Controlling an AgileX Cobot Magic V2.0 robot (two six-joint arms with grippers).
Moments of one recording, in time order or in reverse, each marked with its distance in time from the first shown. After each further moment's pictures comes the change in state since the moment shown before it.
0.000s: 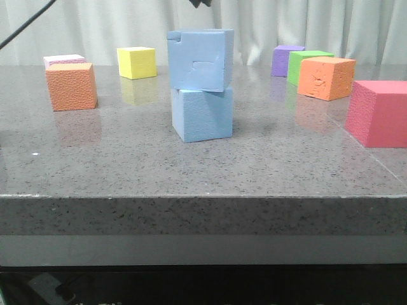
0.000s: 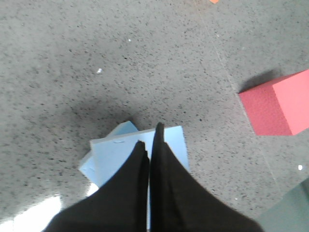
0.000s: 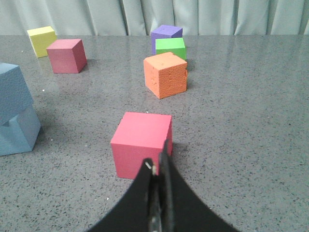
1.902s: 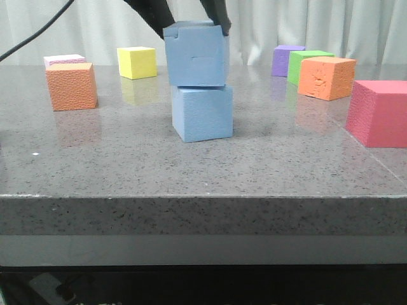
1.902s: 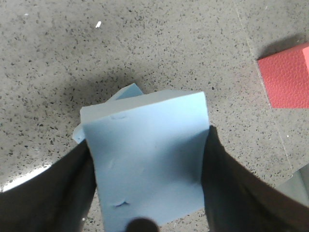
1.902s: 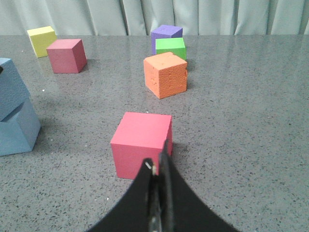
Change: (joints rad) left arm 0.000 -0.007 0.125 -0.053 -0.002 -0.004; right arm 0.000 0.000 0.000 0.000 0.000 0.000
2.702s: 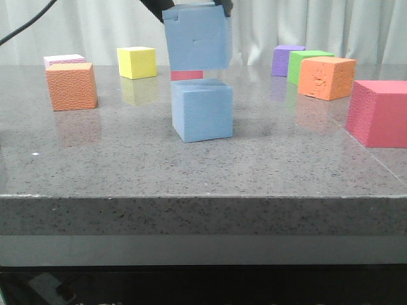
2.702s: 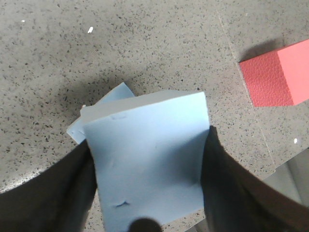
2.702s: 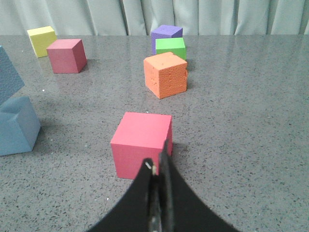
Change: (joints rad) left arm 0.000 -0.040 0.004 -0.017 0.000 0.000; right arm 0.000 0.000 0.000 0.000 0.000 0.000
